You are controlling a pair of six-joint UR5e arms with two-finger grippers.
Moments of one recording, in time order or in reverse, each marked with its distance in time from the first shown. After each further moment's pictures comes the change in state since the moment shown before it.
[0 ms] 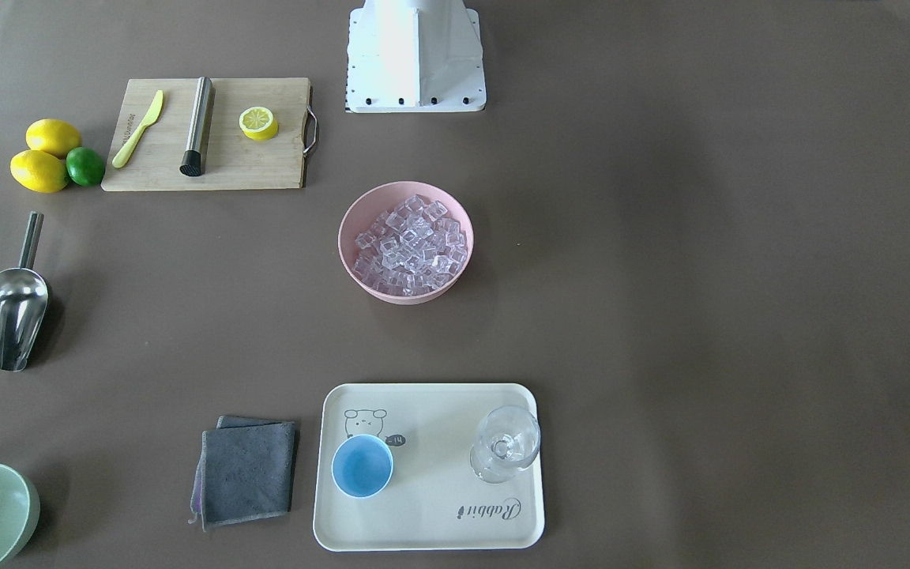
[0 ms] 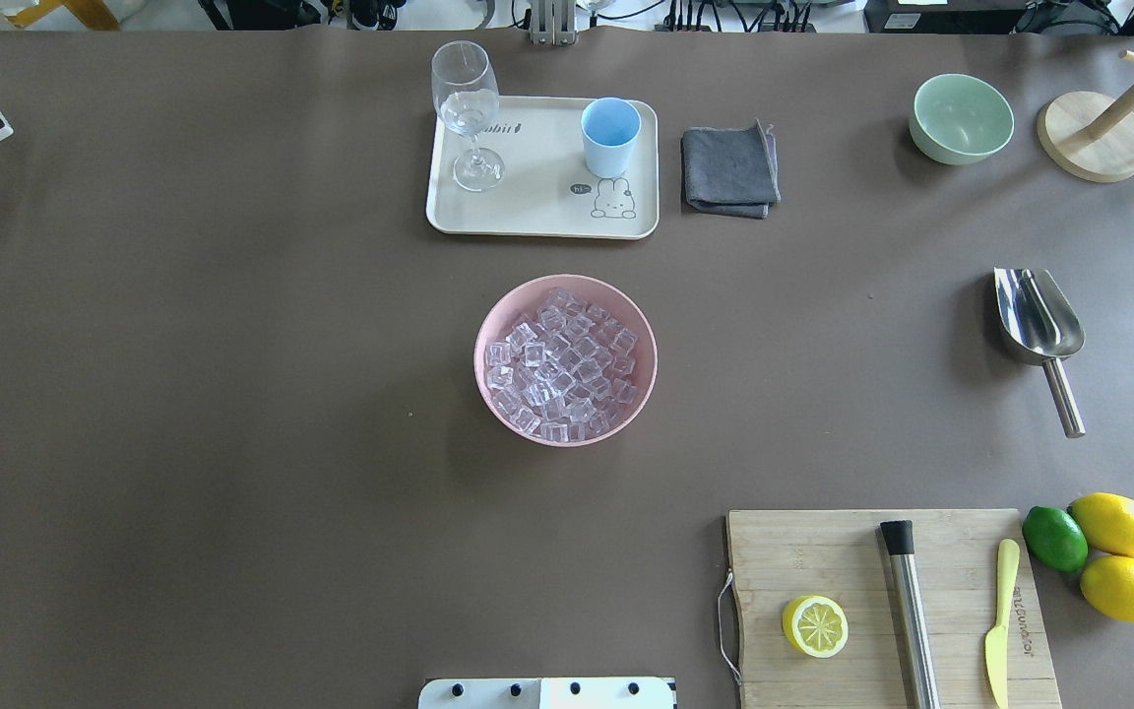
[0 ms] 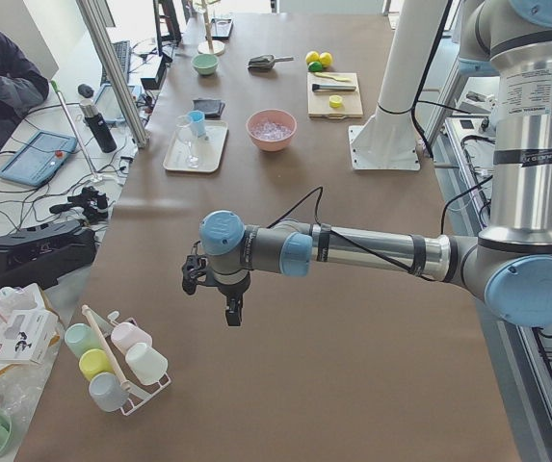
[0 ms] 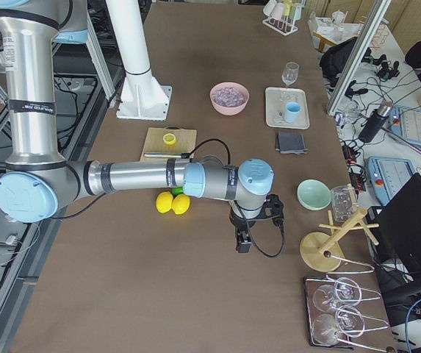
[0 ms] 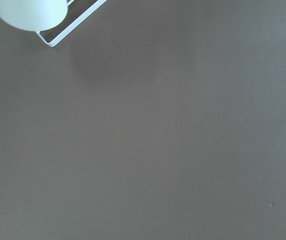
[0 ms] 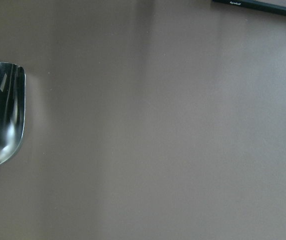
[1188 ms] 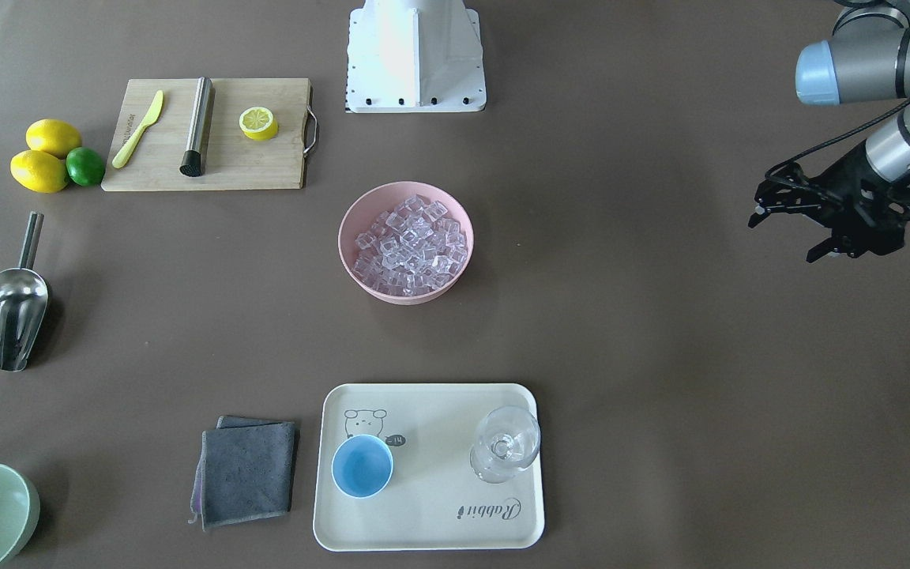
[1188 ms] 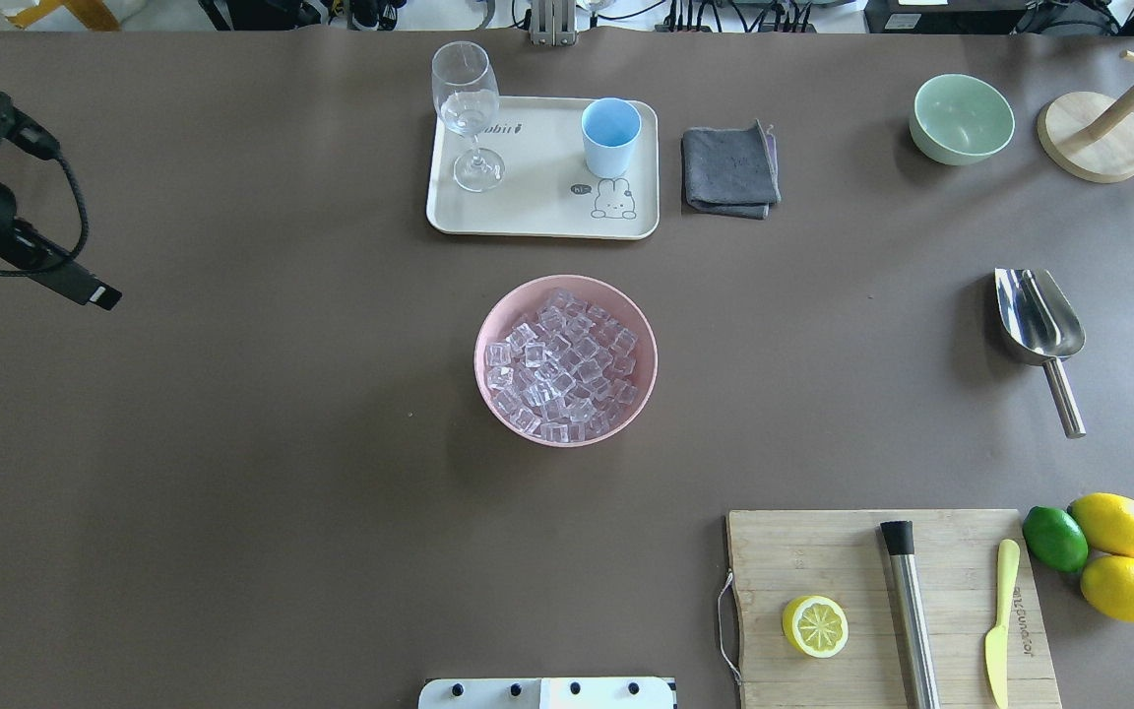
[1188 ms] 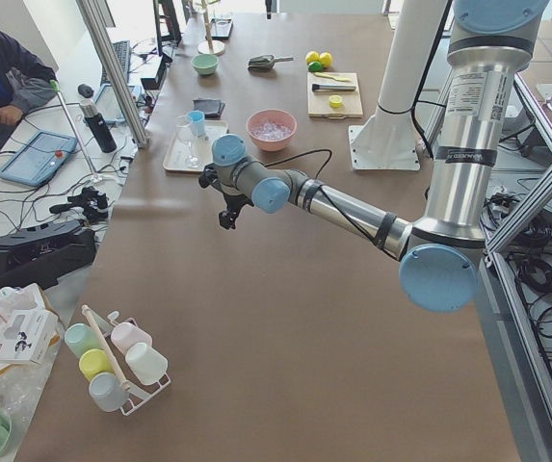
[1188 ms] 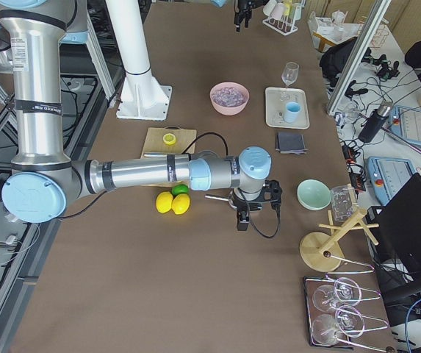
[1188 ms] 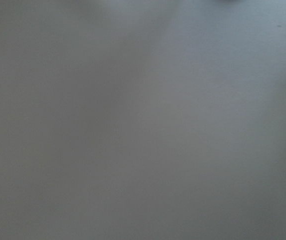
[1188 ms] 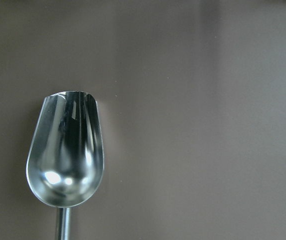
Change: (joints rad) left arm 0.393 -0.167 -0.120 -0.221 -0.002 -0.002; right arm -0.131 -0.011 0.035 0.134 0.083 0.318
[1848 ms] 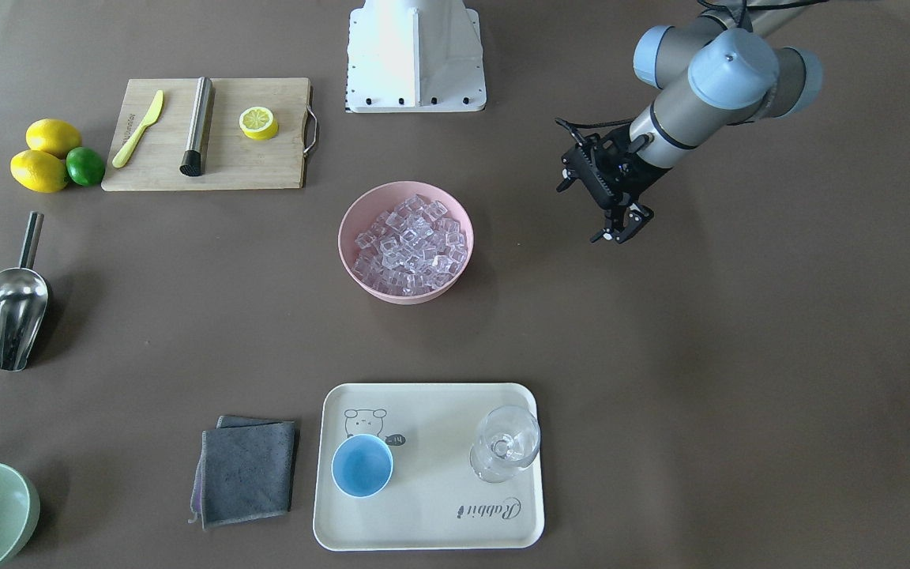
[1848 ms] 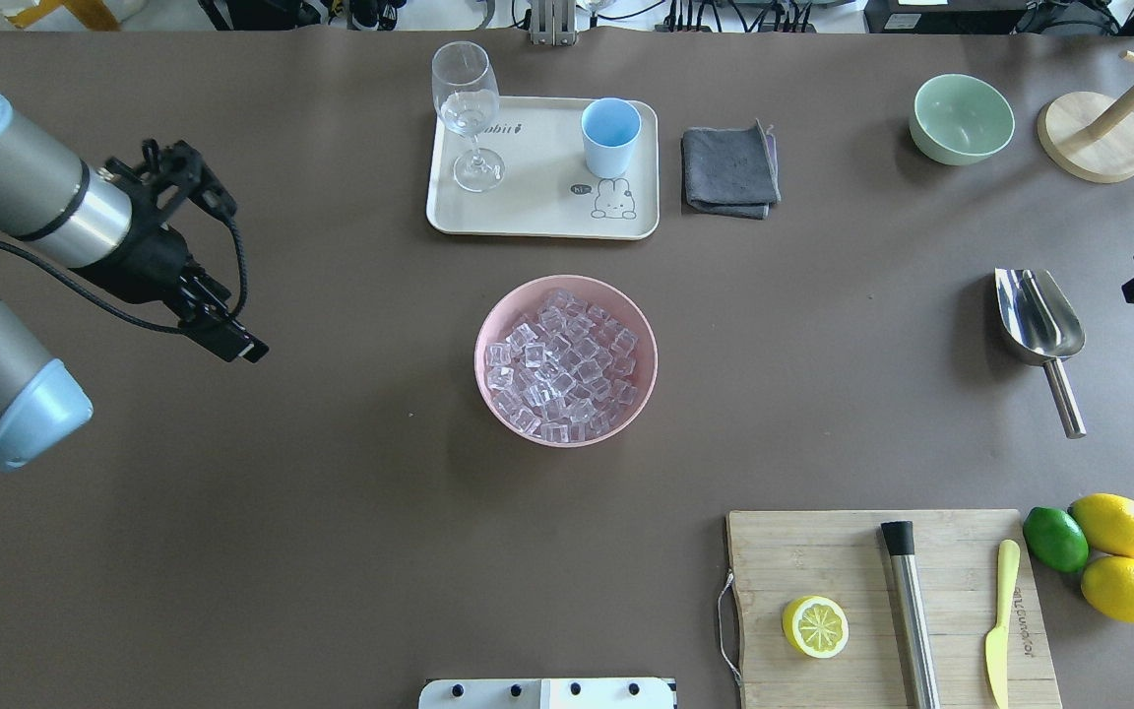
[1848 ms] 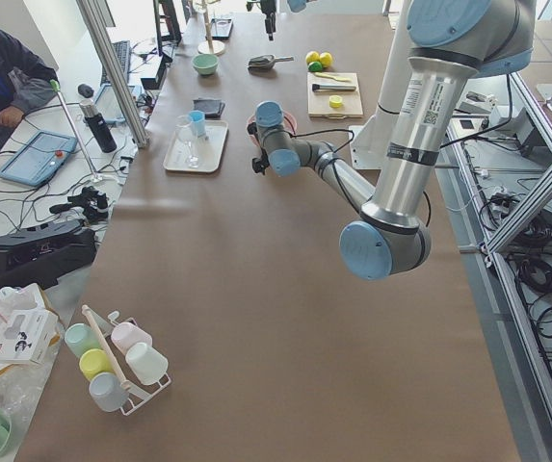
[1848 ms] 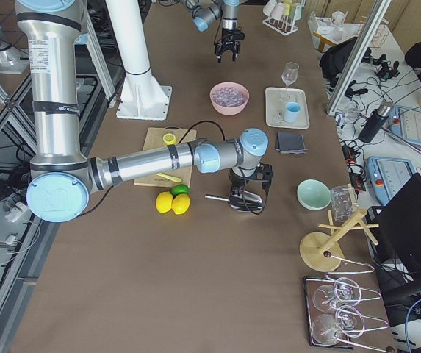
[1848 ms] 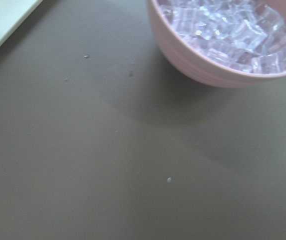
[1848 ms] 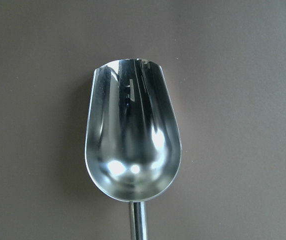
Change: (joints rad) left arm 0.398 -0.172 -0.005 -0.206 0.205 0.007; right arm -0.211 0.018 0.058 0.018 0.007 0.347
